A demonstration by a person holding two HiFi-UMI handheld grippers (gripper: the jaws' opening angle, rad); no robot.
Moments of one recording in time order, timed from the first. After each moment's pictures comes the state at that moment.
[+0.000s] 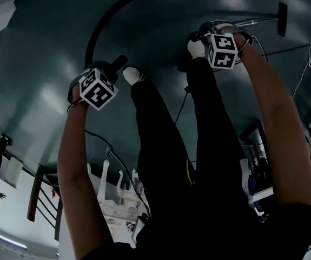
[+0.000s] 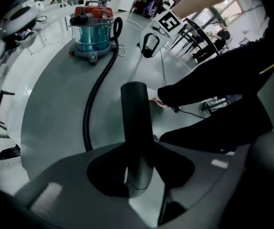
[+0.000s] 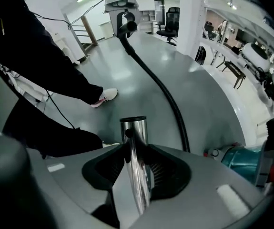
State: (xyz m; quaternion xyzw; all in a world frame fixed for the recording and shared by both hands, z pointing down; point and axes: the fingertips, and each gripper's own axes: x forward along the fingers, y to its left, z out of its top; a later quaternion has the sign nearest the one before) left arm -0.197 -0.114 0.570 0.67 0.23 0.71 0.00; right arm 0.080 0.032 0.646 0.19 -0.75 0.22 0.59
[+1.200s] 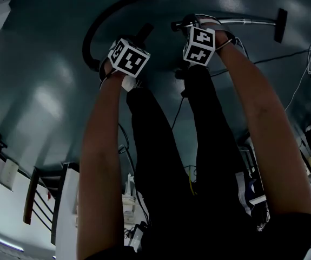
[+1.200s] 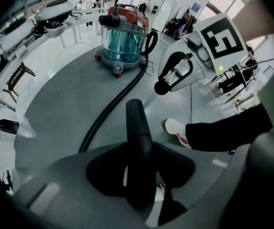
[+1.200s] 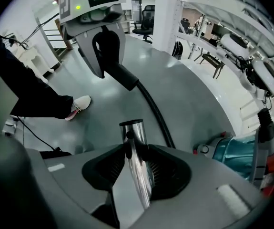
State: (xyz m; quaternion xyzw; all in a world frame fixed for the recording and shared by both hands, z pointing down) left arm -0.050 -0.117 0.666 0.75 0.07 0.65 0.08; right arm 0.082 -0.050 0.684 0.31 -0.71 0.25 0.58
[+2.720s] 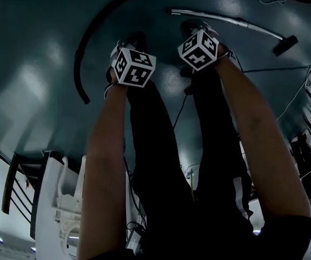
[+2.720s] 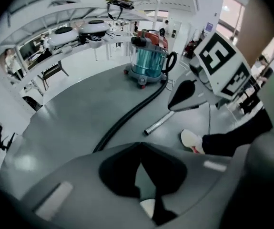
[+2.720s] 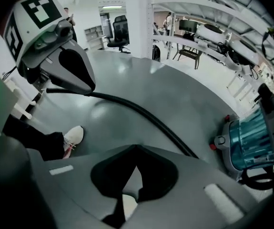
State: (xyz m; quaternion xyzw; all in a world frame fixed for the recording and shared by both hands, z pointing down) left arm -0.131 -0.129 0.670 0.82 -0.09 0.56 0.10; right arm -0.019 -0.077 0.705 0.44 -0.68 0.32 0.49
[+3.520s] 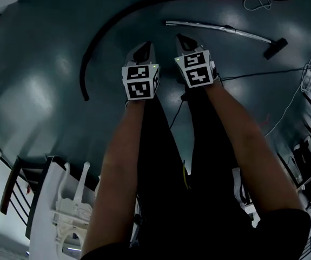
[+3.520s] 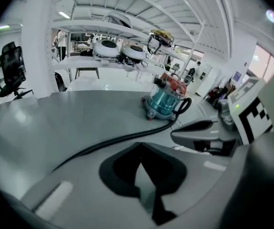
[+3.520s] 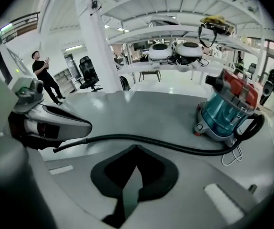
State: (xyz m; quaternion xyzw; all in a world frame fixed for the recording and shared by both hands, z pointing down) left arm -0.095 -0.105 0.549 0.84 -0.25 0.40 0.27; right arm -0.010 -0.065 0.569 0.61 -0.63 0.39 0.29
